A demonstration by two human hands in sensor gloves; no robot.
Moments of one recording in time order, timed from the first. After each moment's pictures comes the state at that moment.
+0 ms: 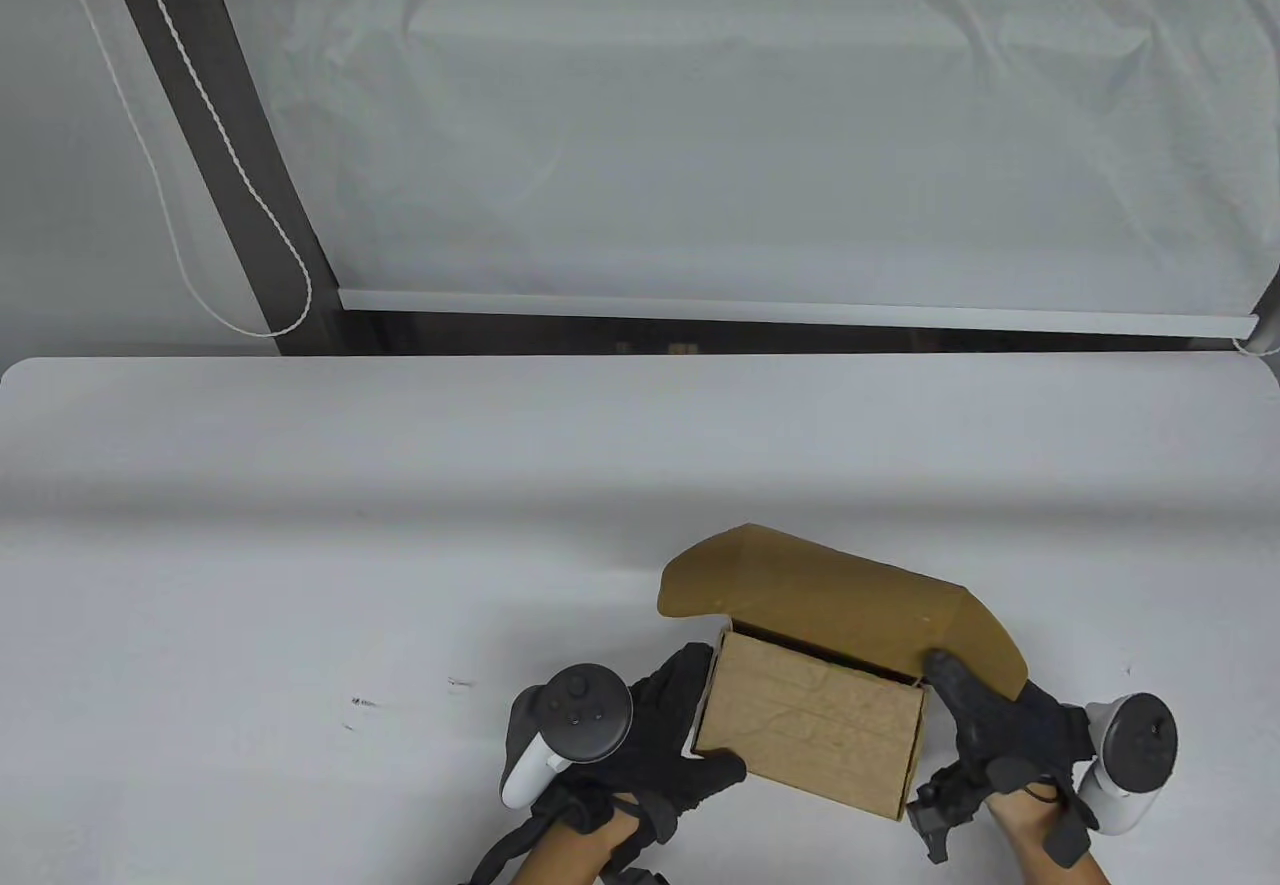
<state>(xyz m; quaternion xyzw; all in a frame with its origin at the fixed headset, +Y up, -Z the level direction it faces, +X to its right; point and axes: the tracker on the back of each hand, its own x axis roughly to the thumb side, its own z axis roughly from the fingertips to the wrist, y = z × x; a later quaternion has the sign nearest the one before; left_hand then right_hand) -0.057 -0.736 -0.260 -0.20 -0.25 0.46 0.83 0.289 -0.704 -0.261 0.14 -0.13 0.70 0.69</state>
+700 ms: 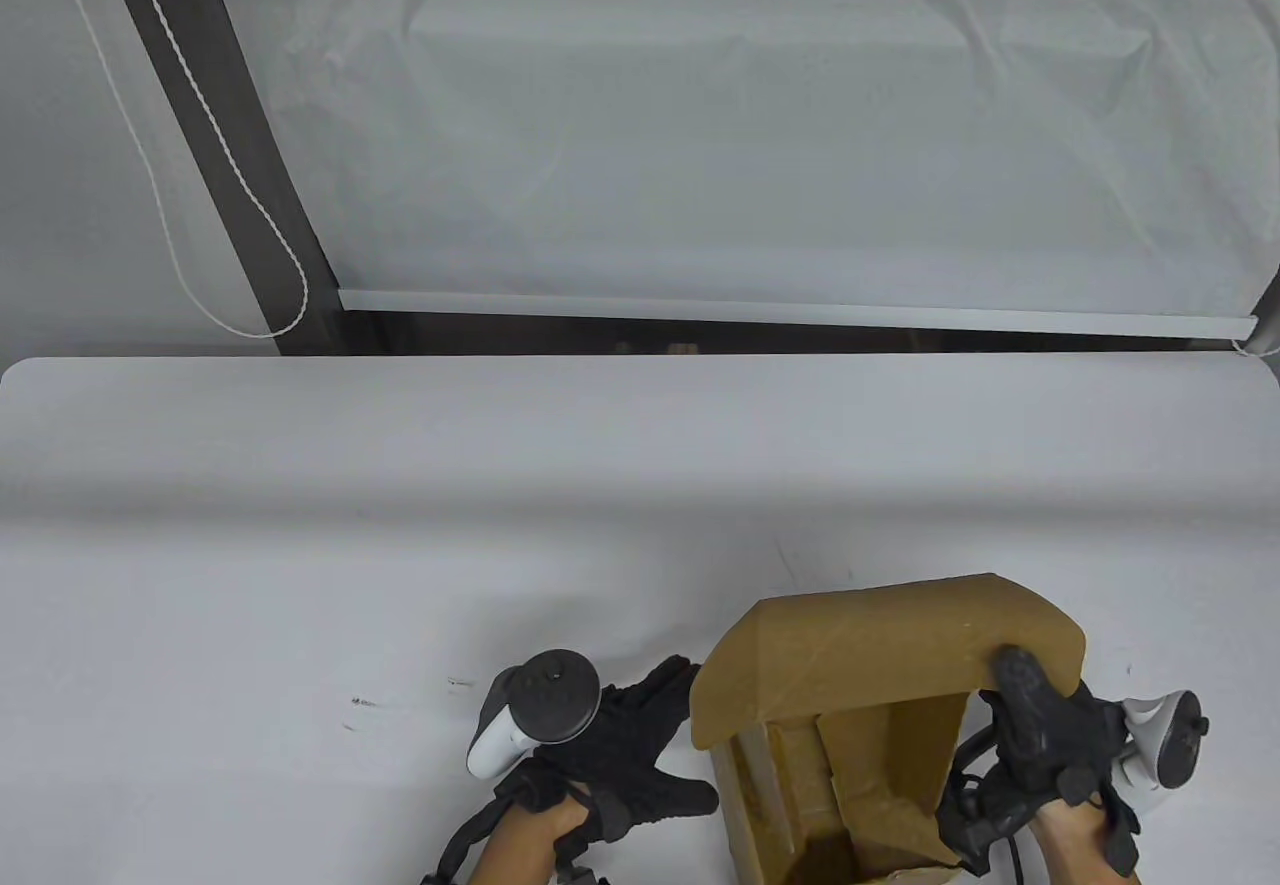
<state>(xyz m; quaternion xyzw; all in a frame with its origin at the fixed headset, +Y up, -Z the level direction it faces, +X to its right) -0.075 -0.724 -0.262 -0.22 -0.36 0.56 0.71 0.297 -0.685 -0.255 0.19 -0.16 0.61 0.75</state>
